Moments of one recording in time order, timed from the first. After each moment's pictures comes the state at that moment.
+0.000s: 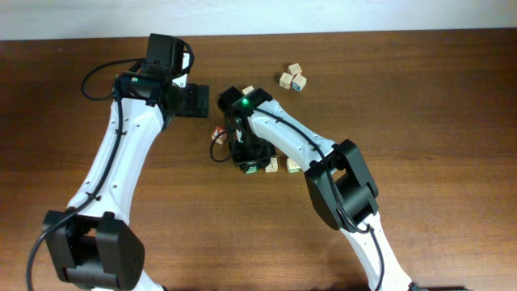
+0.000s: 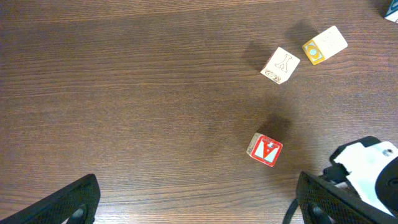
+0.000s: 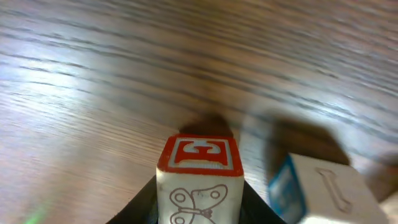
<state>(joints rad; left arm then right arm) -0.17 1.78 1.63 -0.93 -0.13 -0.08 0.65 2.41 2.03 -1.28 -0.18 0.38</state>
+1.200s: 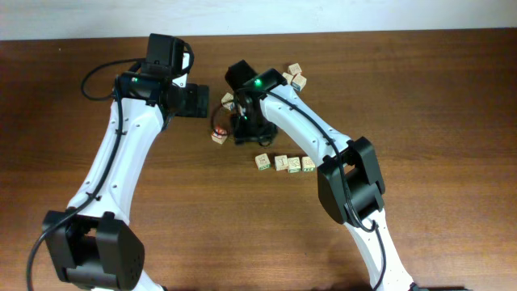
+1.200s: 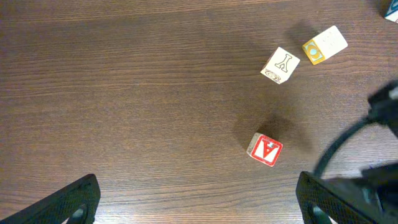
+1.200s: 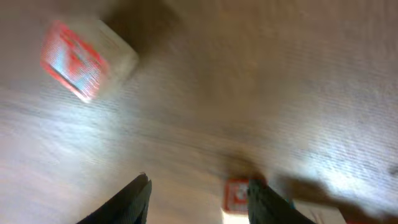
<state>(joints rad) -0.17 1.78 1.63 -0.93 -0.13 -0.08 0.58 2.41 2.17 -1.18 -0.20 0.41</state>
